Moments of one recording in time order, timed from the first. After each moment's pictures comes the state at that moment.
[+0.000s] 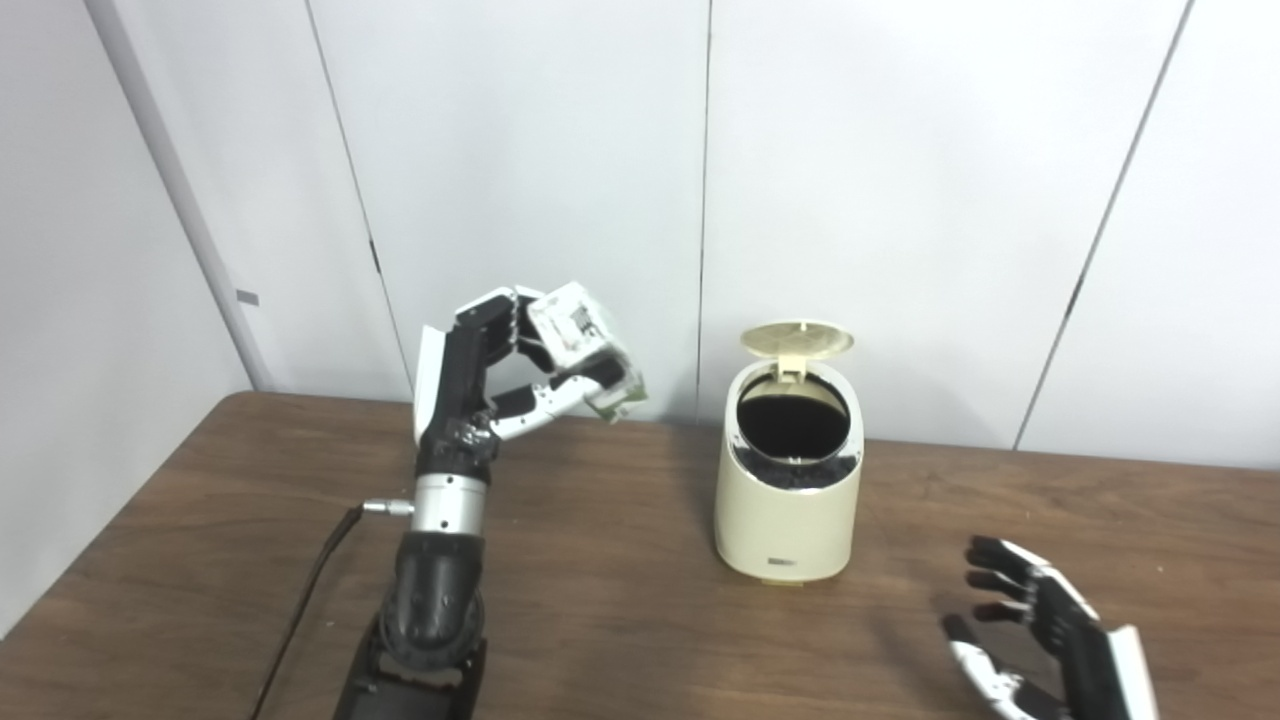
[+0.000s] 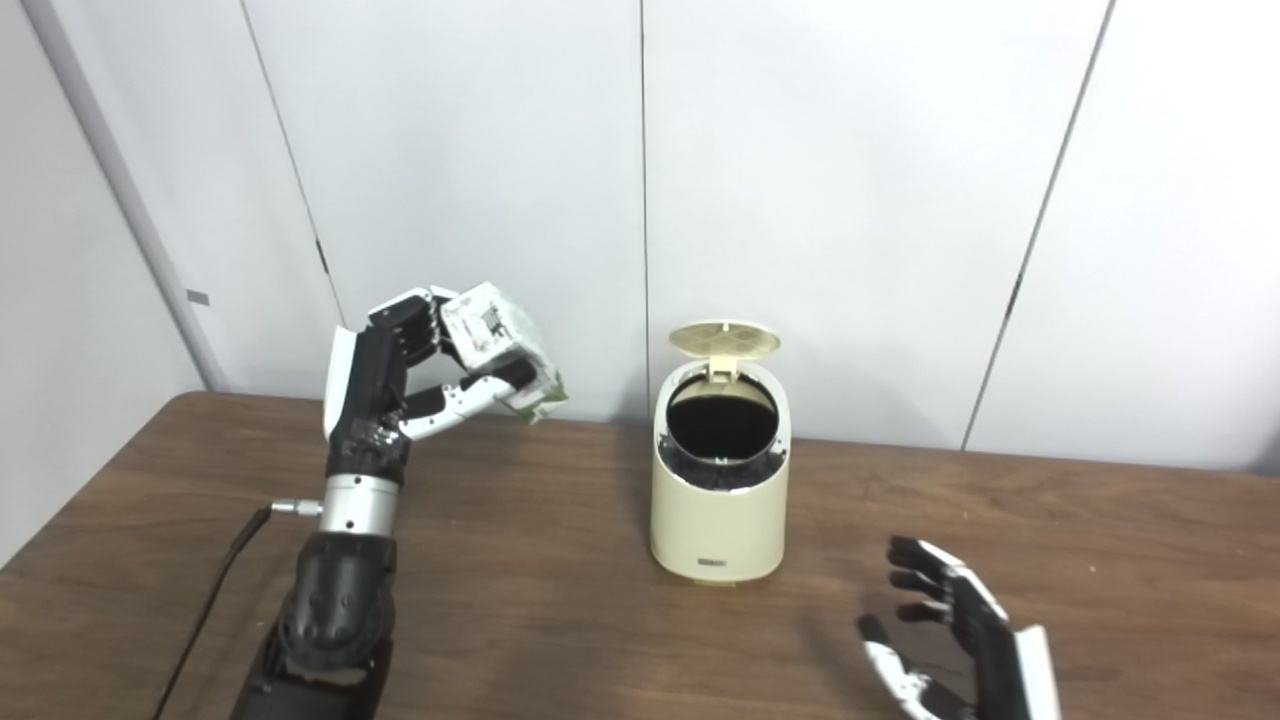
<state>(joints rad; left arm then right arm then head) -0.40 0.13 0.04 -0.08 0.21 -0.18 0.22 -0.04 -0.04 0.03 -0.04 -0.36 -0.19 -0.15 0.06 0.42</state>
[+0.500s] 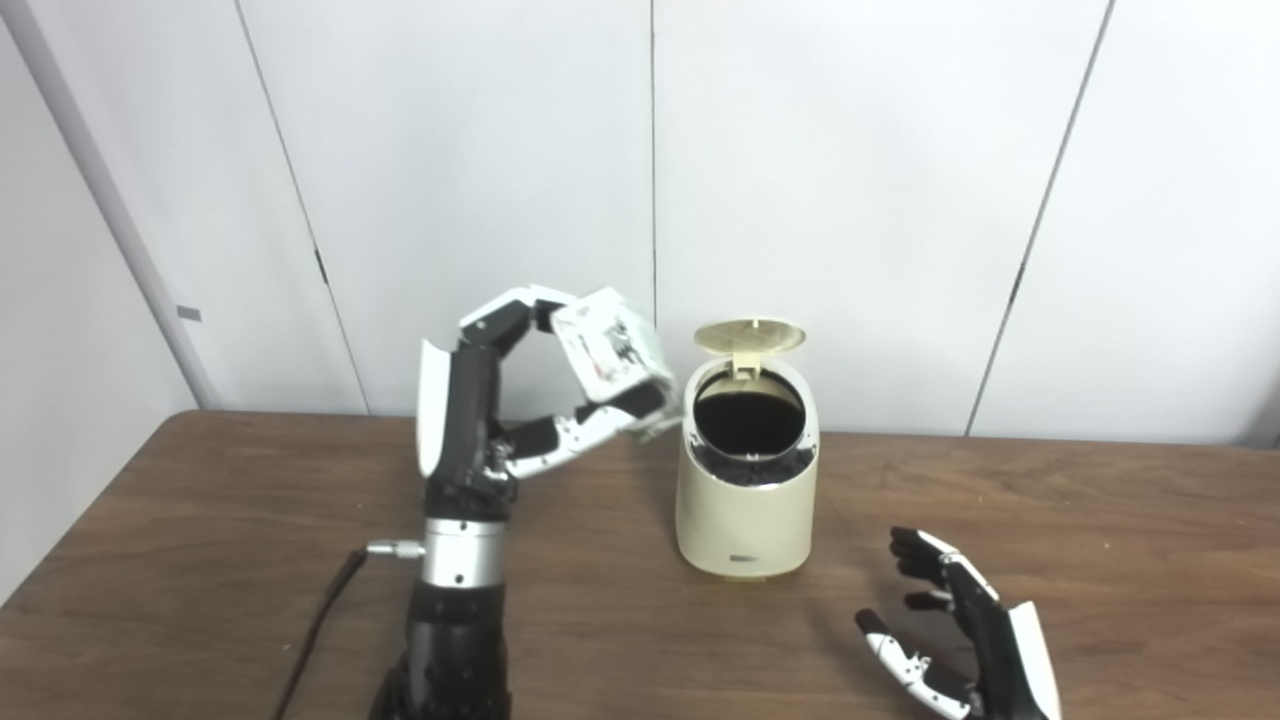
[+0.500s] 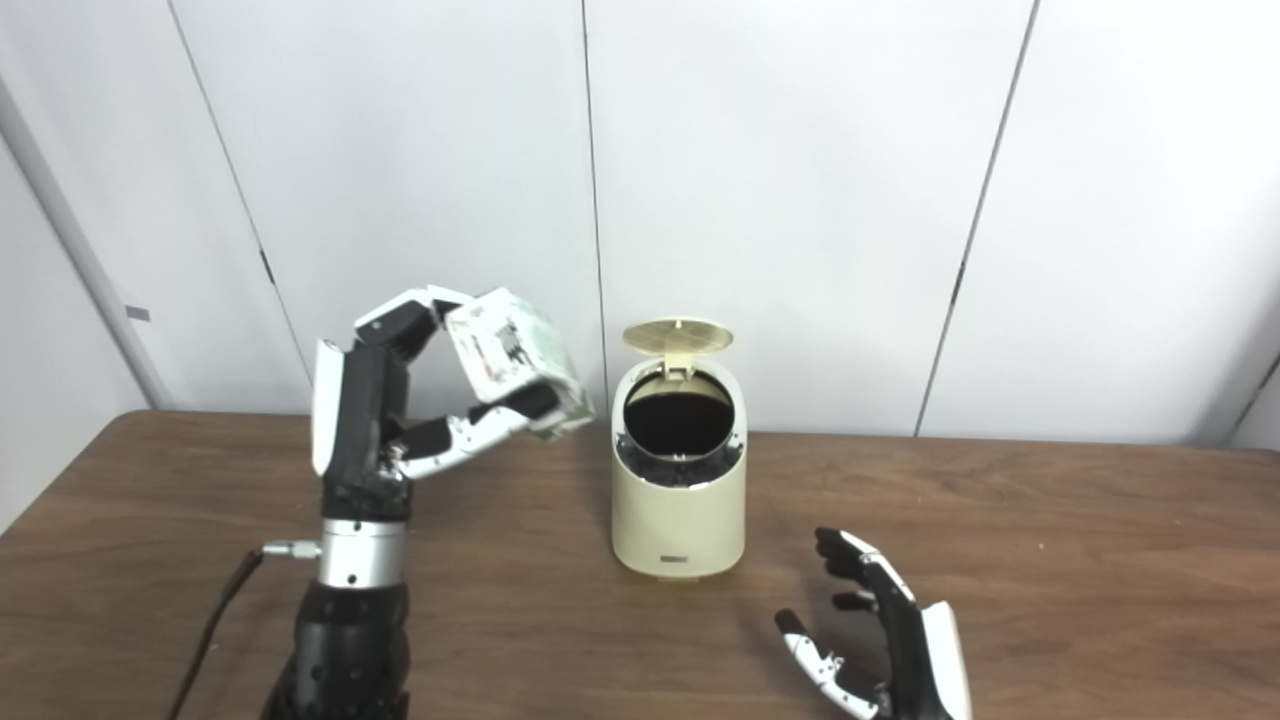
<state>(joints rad) -0.37 0.02 -0.04 -0.22 0.31 -0.26 0.20 -0.05 -0.01 0.07 -0.03 -0.44 -0.11 -0.20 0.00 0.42</state>
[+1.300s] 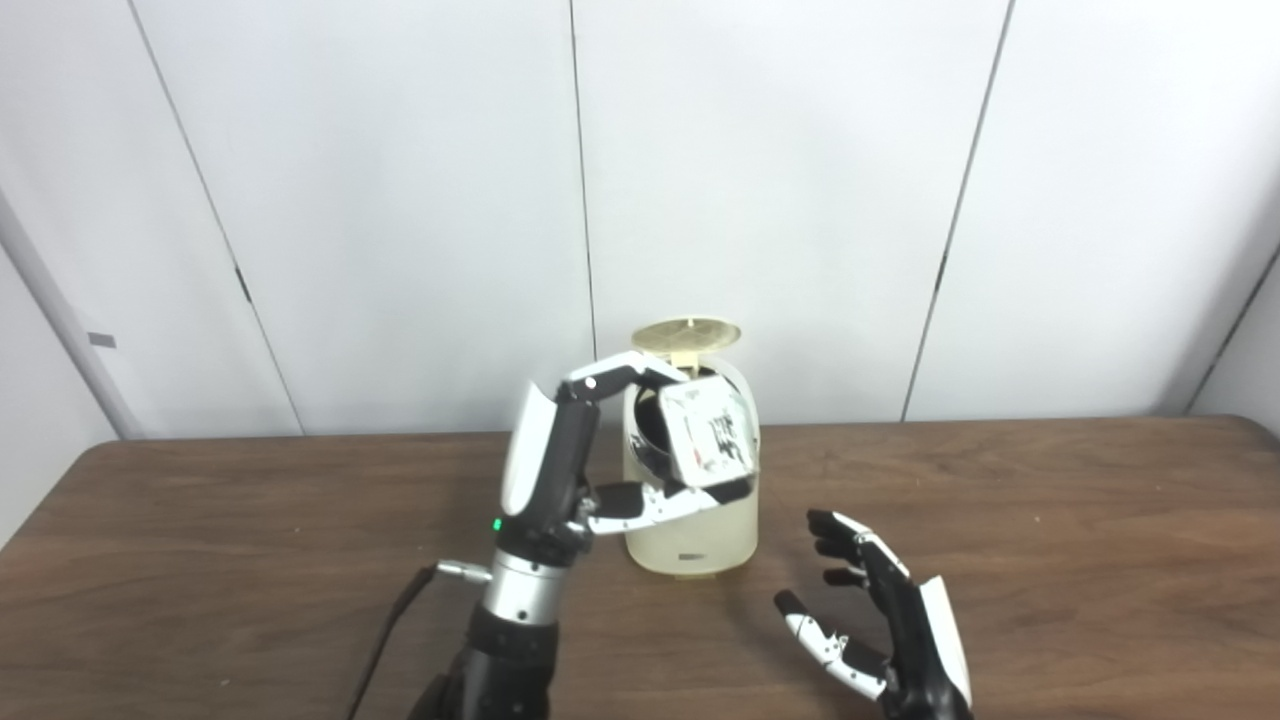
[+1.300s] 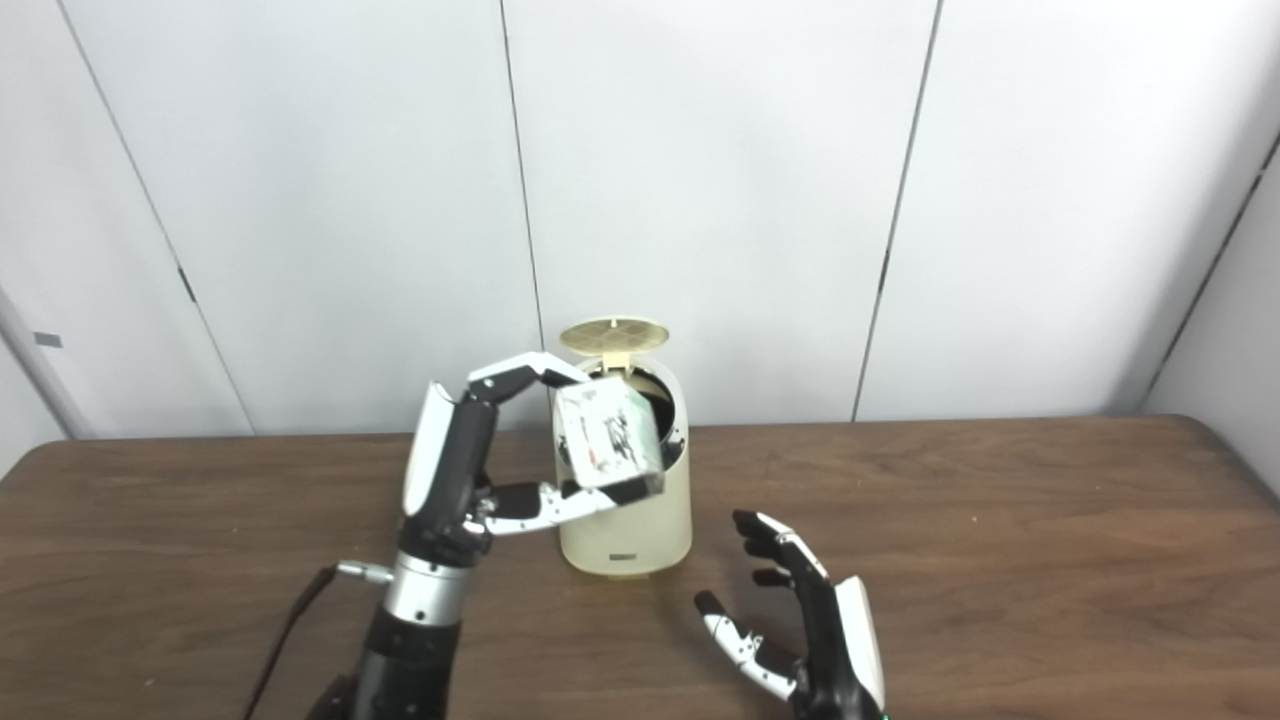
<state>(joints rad) -0.47 0.13 -0.40 0.08 0.40 -0.44 0.45 -0.02 0.03 0.12 -0.04 -0.44 -0.12 -0.24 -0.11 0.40</state>
